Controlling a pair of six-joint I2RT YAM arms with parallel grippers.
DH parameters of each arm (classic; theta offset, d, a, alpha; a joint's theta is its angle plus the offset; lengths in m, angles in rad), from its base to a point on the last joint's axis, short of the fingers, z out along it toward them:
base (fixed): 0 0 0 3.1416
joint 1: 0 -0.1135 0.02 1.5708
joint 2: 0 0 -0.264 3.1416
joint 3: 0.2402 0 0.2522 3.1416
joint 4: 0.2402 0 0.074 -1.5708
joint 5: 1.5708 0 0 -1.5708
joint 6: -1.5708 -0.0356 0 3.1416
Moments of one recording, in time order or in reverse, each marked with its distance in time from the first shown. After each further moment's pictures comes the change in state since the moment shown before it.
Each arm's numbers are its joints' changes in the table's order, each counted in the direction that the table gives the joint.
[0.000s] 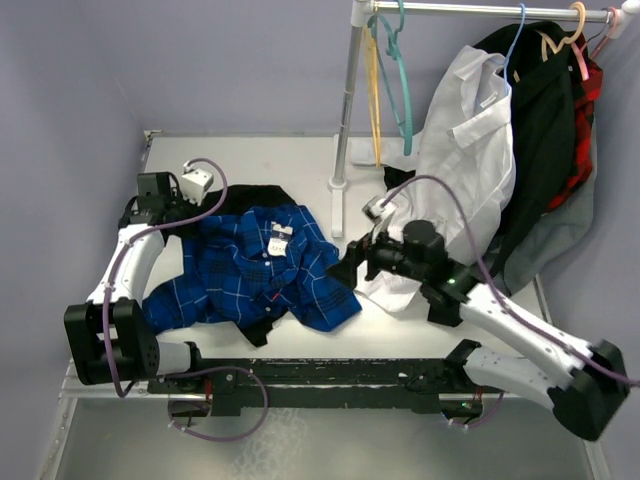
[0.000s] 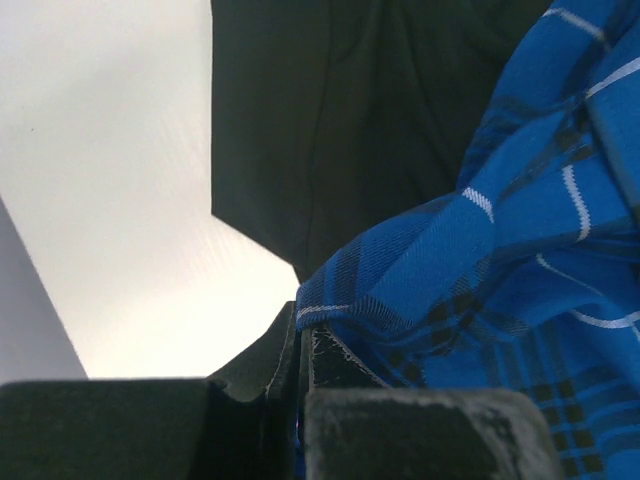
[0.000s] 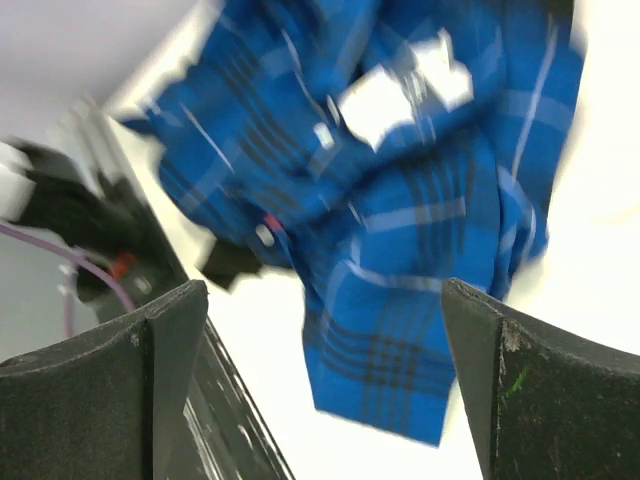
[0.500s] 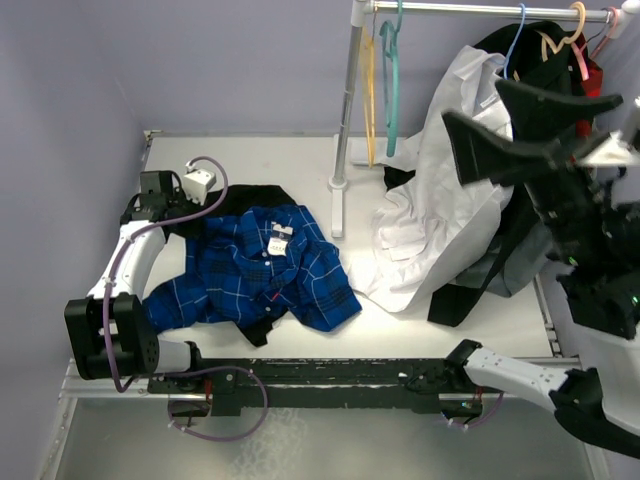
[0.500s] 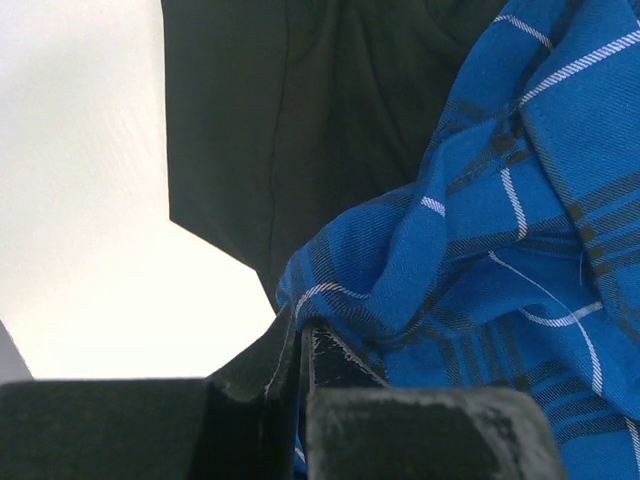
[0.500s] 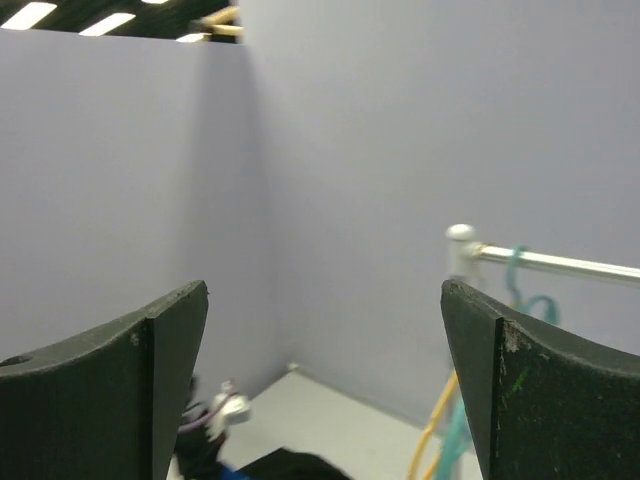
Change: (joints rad) left arm 0.013 0.032 0.033 0.041 0.067 0.051; right arm -0.019 -0.109 1.086 0.224 0.317 0.229
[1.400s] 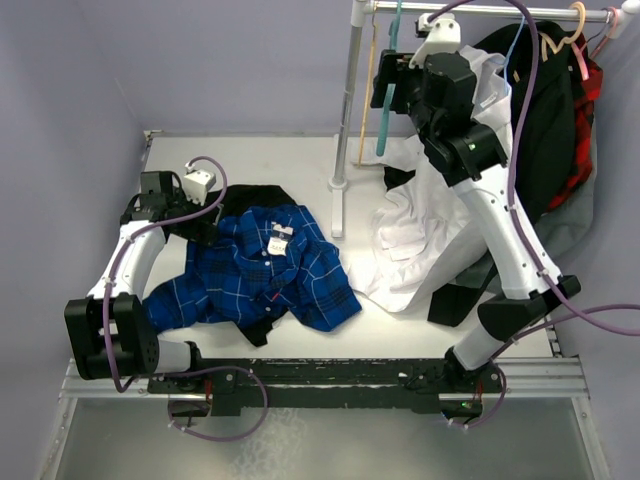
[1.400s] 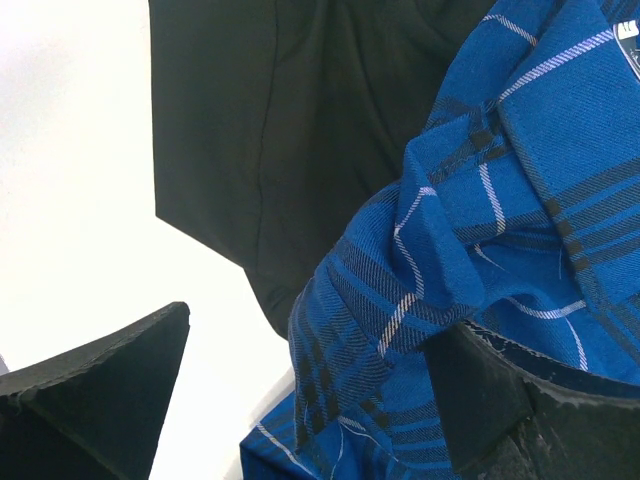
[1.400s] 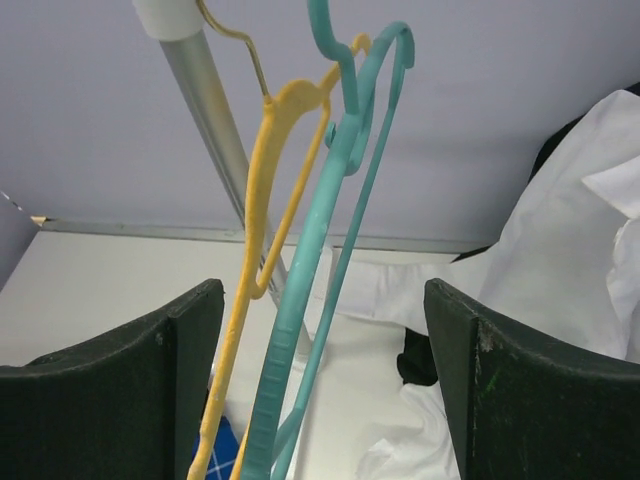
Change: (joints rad) left arm 0.000 0.000 0.000 0.013 0.017 0.026; right arm 0.232 0.686 0.338 0.321 0.365 -0.019
